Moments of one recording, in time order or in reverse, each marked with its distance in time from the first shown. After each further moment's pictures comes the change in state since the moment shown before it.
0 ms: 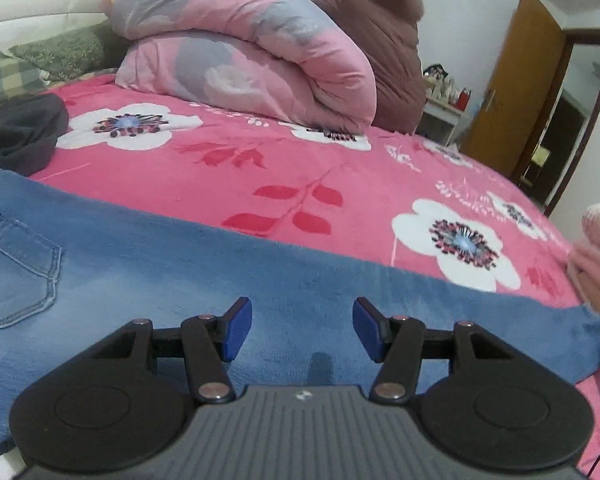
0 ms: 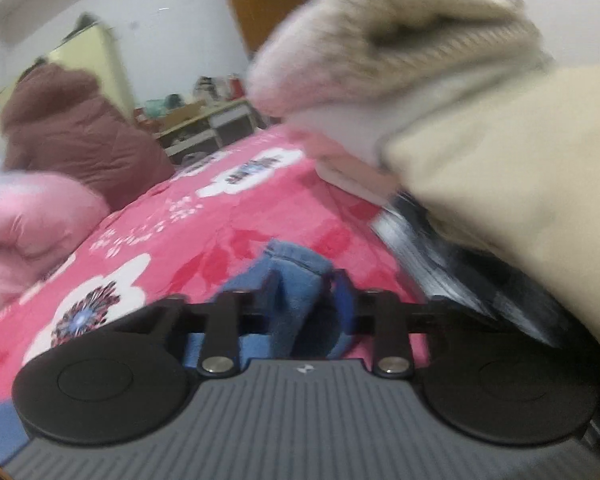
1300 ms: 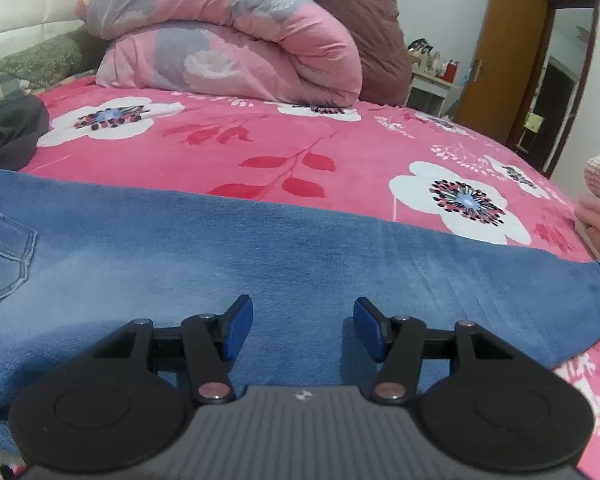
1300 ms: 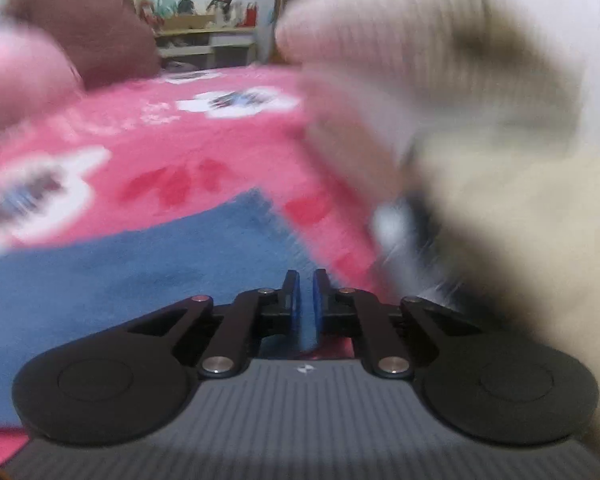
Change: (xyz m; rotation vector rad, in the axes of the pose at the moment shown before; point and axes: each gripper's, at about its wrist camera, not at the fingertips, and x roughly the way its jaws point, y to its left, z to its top) left arm 0.020 -0.008 -0.030 0.104 0.009 -0.009; right arm 0.015 0.043 0.001 -0.437 0.129 -0.250
